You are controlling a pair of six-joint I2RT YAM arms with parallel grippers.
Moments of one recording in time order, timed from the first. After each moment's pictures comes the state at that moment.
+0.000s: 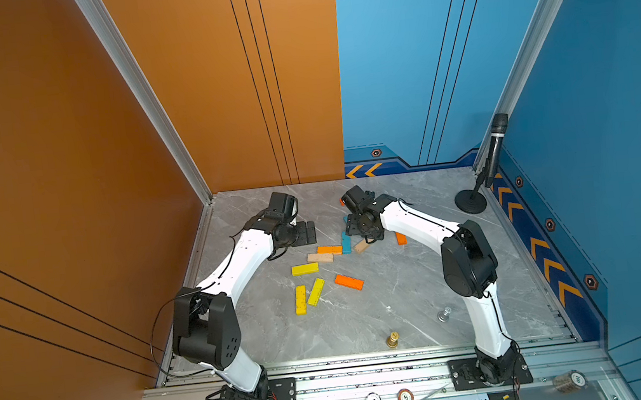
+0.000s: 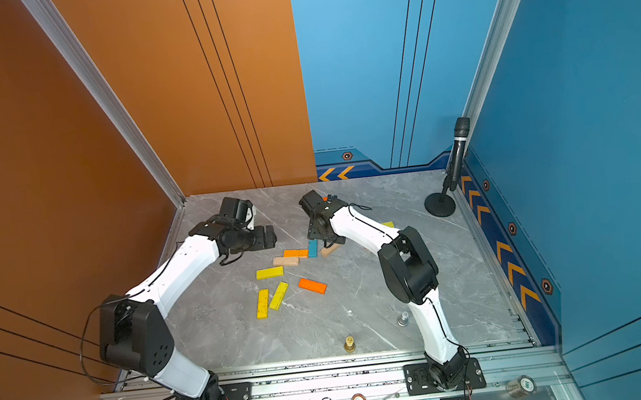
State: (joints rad) left arm -0.30 1.62 1.32 -0.69 0.03 -0.33; right arm 0.62 2.14 1.81 -0.83 0.20 0.85
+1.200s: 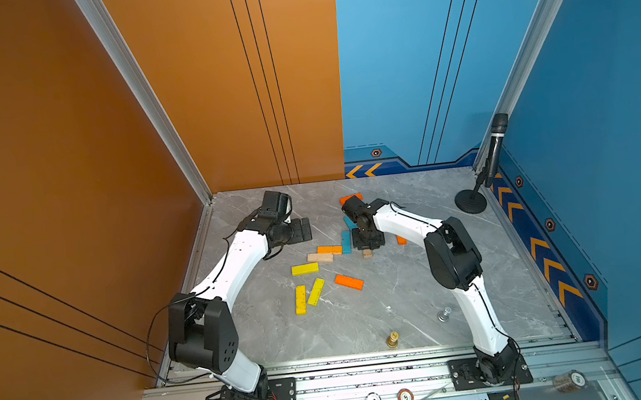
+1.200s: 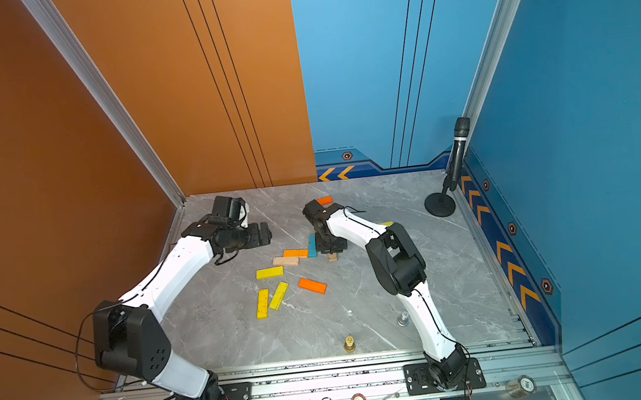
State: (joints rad) left arm -0.27 1.59 1.32 -0.69 0.03 -0.35; right arm 0.59 2.26 1.86 -0.97 0.11 0.55
